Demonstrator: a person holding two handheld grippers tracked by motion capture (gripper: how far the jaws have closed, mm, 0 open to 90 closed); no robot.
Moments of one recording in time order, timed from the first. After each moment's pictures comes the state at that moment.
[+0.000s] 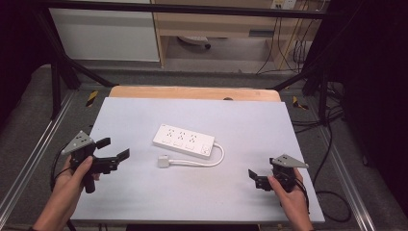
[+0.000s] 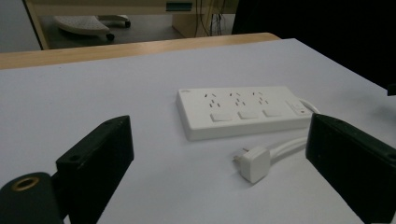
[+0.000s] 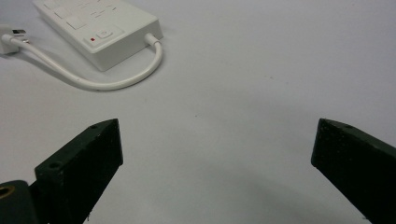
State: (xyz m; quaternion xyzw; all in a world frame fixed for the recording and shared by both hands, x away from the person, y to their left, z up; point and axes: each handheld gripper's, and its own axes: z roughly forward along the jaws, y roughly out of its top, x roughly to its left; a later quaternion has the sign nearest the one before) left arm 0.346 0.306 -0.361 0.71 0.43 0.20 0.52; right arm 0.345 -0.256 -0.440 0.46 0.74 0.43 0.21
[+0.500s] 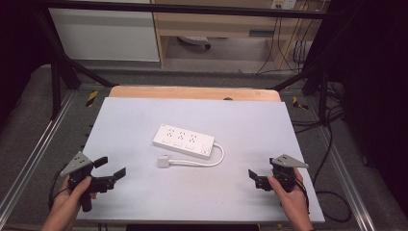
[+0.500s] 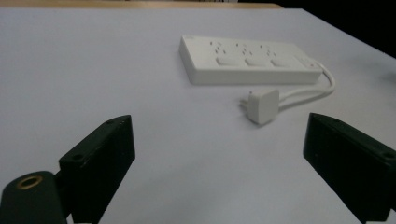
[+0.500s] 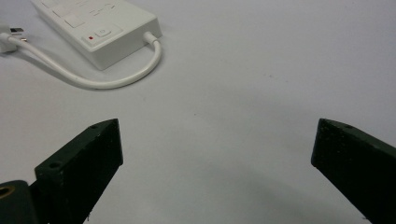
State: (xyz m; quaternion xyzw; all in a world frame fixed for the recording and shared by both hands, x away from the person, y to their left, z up) left arm 0.320 0.314 -0.419 0.73 0.45 0.18 0.49; right arm 0.345 -0.256 -0.441 0.47 0.74 0.43 0.21
